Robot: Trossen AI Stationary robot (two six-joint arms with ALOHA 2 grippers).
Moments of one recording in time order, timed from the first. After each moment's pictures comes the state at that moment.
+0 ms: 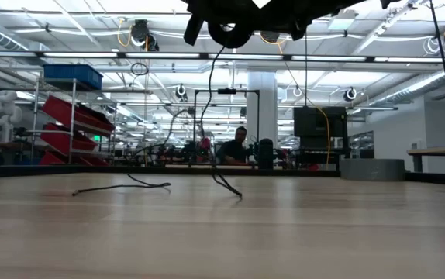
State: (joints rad) left arm -0.18 1.58 1.13 0.16 -0.44 -0.36; right arm 0.07 1.31 0.86 0.27 0.36 -0.12
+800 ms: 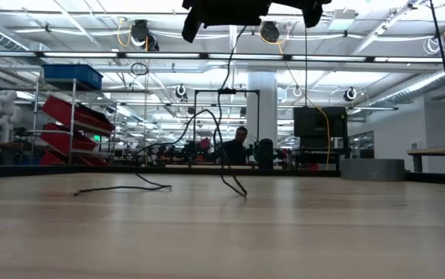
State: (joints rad) left arm -0.22 1.59 1.13 0.13 -0.44 -0.33; right arm 0.07 1.14 0.86 0.14 0.23 0.02
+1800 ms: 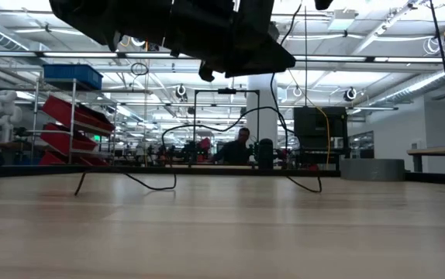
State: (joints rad) left arm -0.29 1.91 1.00 0.78 -0.59 0.00; right arm 0.09 0.99 0.86 0.03 0.02 0.04
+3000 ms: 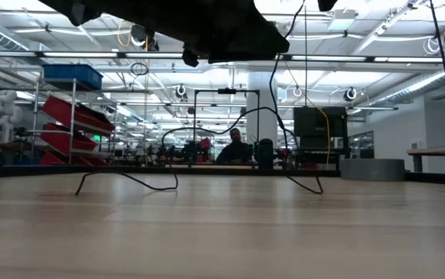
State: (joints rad) left arm -0.40 1.88 1.00 0.69 -0.71 0.01; right arm 0.09 0.97 0.86 -0.01 0.02 0.04
